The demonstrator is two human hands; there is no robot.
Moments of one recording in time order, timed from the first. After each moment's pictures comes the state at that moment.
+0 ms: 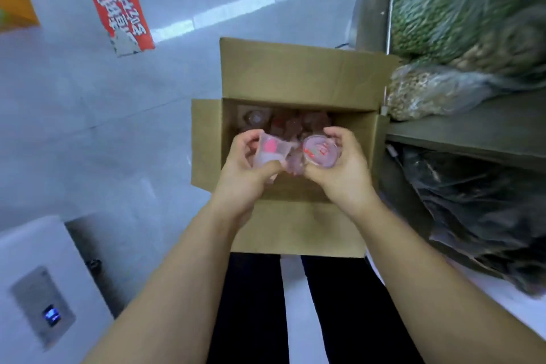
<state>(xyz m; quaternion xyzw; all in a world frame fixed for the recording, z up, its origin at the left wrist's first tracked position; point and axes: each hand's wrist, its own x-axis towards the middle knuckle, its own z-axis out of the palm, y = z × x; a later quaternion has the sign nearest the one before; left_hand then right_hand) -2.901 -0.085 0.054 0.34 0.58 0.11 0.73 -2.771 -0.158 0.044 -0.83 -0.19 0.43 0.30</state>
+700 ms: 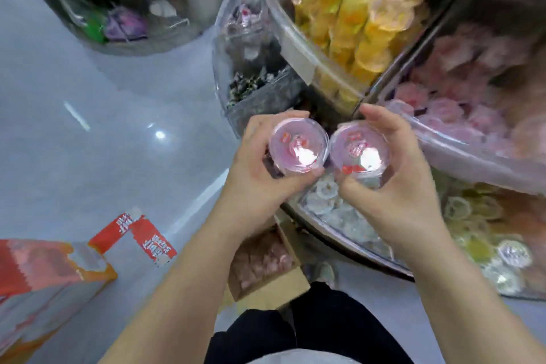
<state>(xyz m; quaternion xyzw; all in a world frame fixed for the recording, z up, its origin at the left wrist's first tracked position) -2.746 -0.091 0.613 0.76 0.08 0.19 0.61 -2.683 -0.243 0.632 -0.77 -0.26 0.08 0.57</state>
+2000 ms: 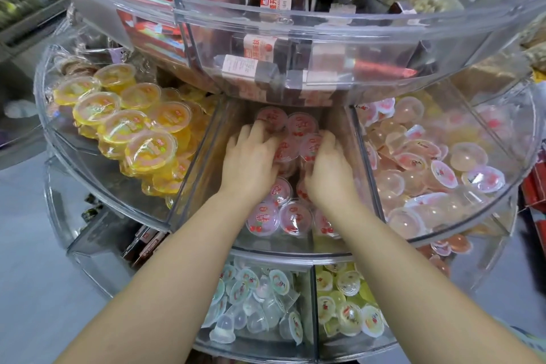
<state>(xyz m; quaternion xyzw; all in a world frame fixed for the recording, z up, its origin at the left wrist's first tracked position) -2.475 -0.229 0.606 0.99 -0.05 0.11 0.10 -2.476 -0.358 0.615 -0.96 0.00 -0.01 0.27</state>
